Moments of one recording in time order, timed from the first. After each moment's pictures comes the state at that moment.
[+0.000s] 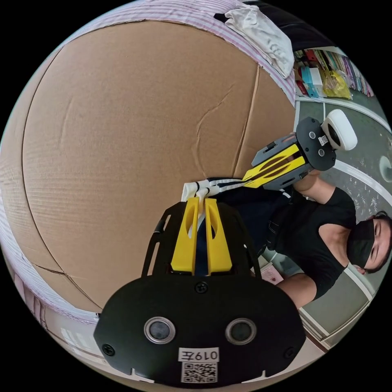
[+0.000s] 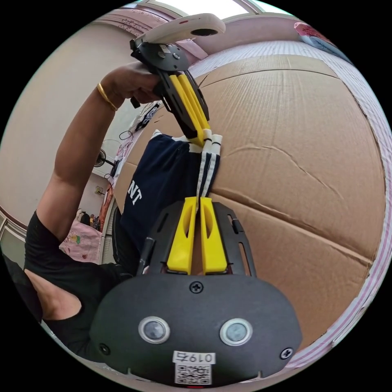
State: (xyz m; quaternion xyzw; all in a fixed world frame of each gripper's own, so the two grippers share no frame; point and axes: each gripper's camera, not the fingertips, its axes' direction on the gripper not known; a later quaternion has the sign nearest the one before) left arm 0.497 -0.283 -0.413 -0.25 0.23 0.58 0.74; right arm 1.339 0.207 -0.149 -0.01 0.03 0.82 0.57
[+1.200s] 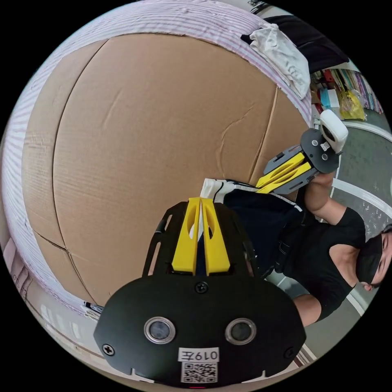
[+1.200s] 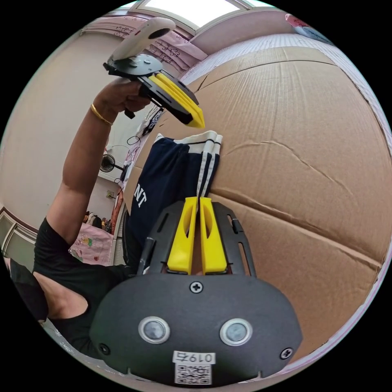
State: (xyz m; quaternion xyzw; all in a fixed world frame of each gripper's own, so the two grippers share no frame) left arm 0.478 -0.205 -0.423 -0.17 0.21 0.52 0.81; right arm 1.343 0.194 -0.201 0.03 0.01 0.83 0.56
